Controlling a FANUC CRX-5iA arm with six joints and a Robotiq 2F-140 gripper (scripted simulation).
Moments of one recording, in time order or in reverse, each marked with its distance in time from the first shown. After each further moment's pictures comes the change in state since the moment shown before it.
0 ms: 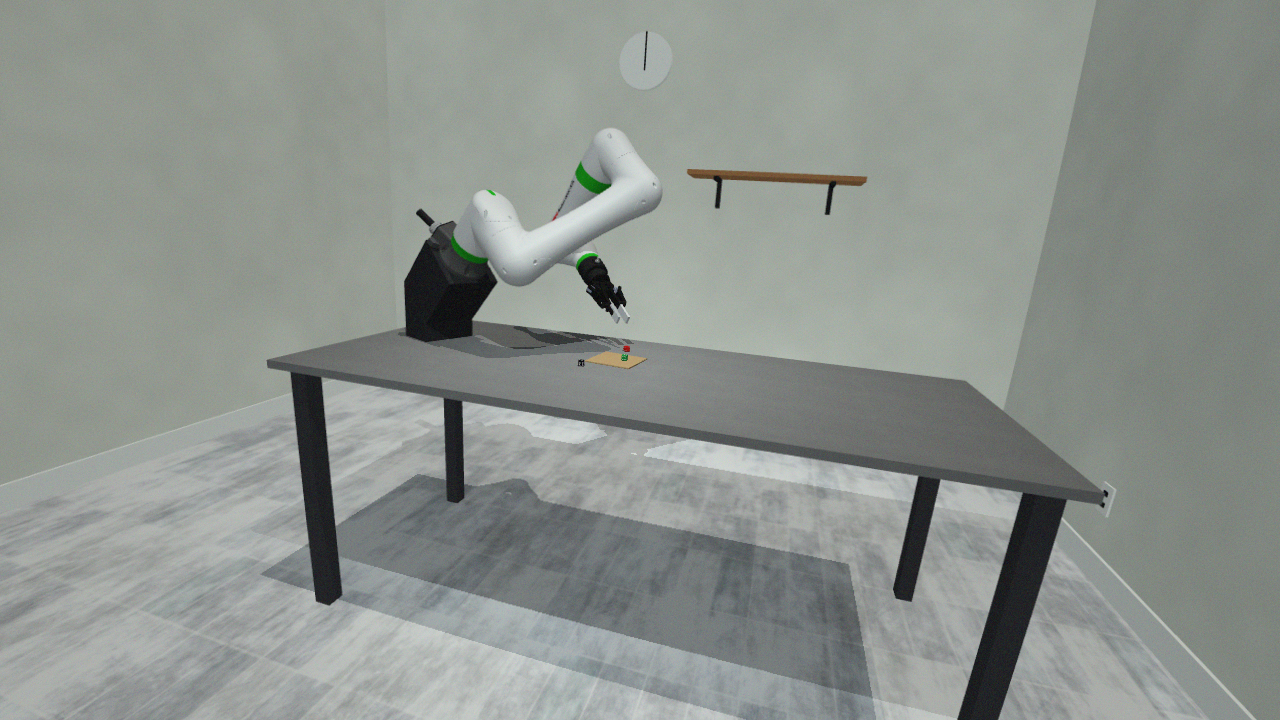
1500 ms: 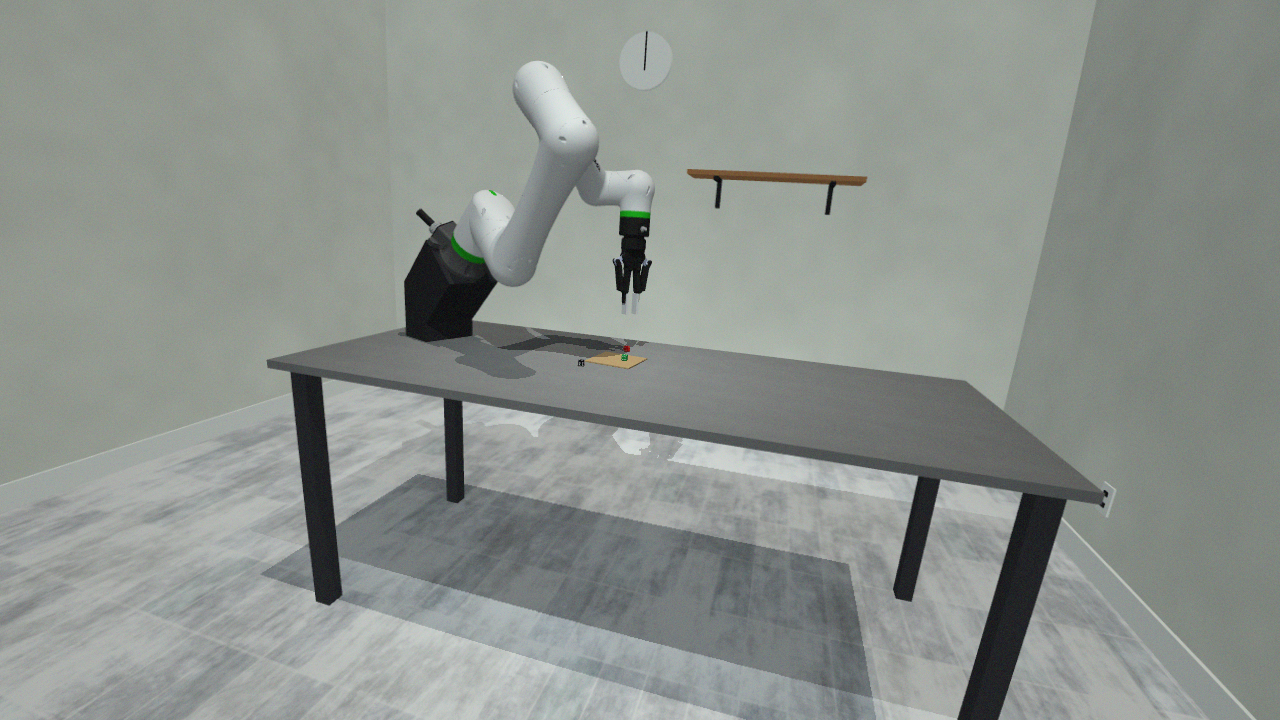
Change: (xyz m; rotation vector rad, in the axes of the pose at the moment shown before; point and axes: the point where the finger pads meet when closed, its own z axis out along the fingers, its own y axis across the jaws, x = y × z) arm -0.067 0.001 0.032 -0.019 1.014 -0.010
